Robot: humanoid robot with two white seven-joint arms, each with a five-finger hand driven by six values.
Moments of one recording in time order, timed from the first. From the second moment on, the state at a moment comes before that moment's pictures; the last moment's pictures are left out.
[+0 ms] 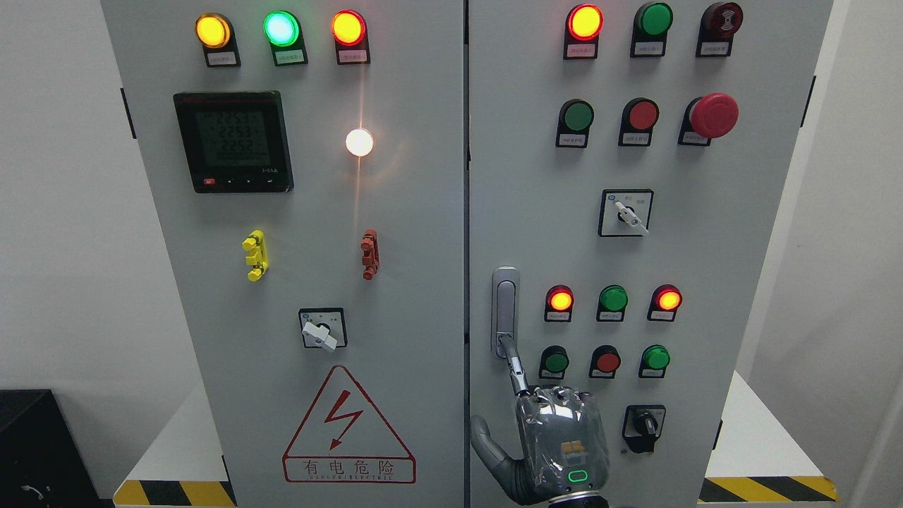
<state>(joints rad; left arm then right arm) 0.00 -0.11 -0.13 0.00 0.16 -0.11 0.00 -0.28 0.13 0.32 -1.69 1.54 0.18 -0.15</state>
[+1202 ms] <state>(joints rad) 0.00 -0.11 -0.13 0.00 0.16 -0.11 0.00 -0.29 0.13 0.32 -1.69 1.54 0.19 -0.14</state>
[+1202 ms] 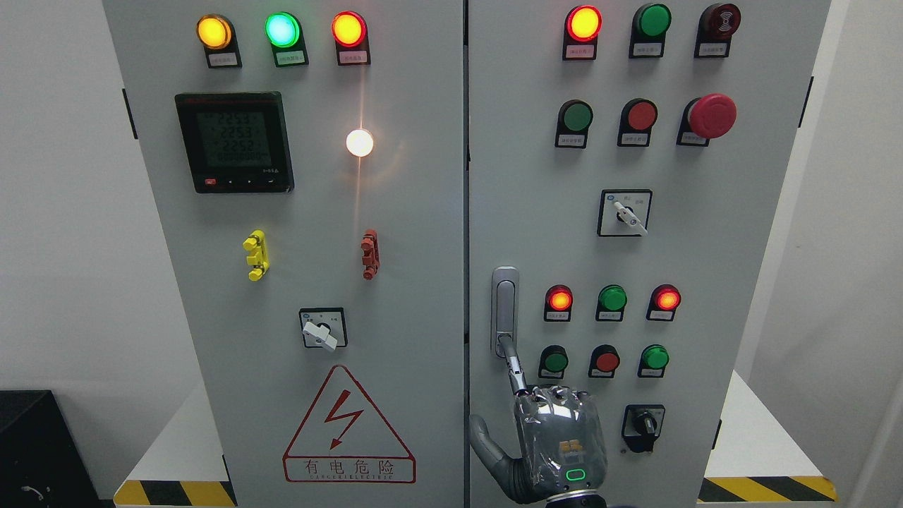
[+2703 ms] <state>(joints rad) 0.00 -0.11 -0.13 0.00 0.16 -0.11 0.00 -0.28 0.14 0.33 -1.68 1.54 0.19 -0.13</state>
